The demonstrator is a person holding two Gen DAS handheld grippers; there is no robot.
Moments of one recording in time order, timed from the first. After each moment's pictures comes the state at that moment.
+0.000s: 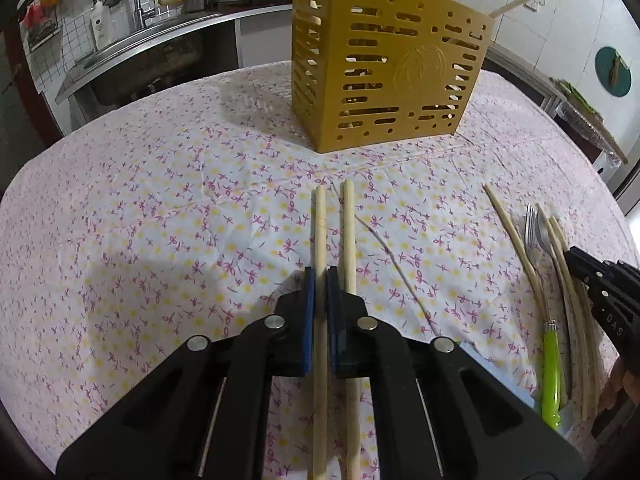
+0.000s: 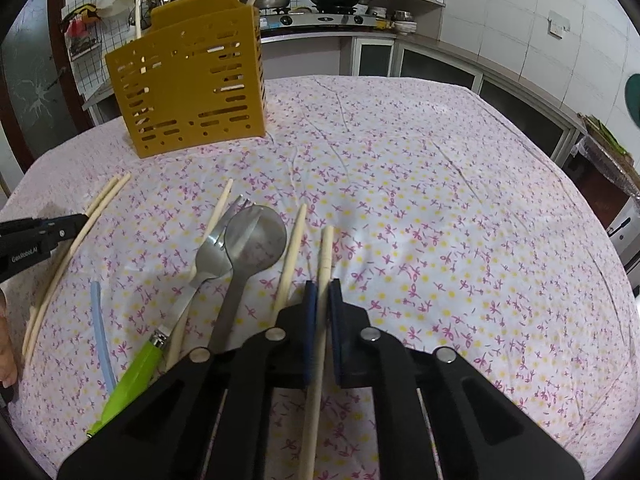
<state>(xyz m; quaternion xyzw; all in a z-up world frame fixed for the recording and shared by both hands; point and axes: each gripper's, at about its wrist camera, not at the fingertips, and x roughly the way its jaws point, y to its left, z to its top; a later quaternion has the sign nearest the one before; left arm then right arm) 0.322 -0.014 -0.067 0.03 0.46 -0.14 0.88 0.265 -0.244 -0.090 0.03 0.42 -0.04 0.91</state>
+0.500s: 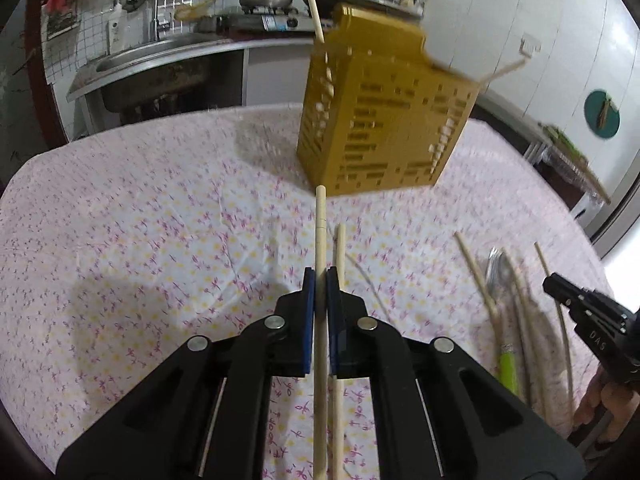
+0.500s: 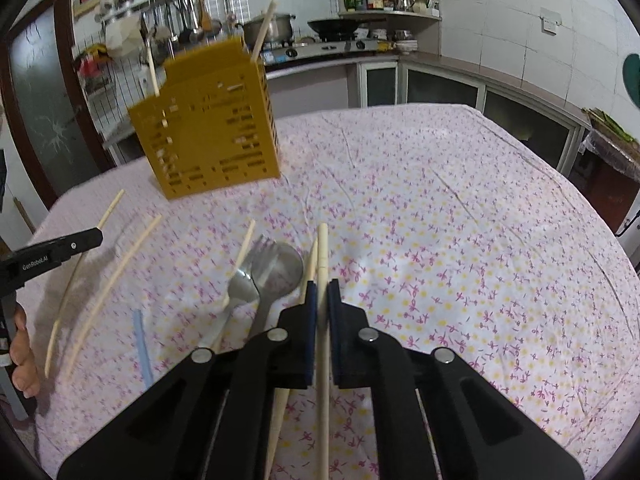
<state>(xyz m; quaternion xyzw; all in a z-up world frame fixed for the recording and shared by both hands) 0.303 0.005 -0.031 -0.03 0.40 -0.15 0.90 0.243 -0.255 -0.060 0.08 0.36 -0.02 0.93</state>
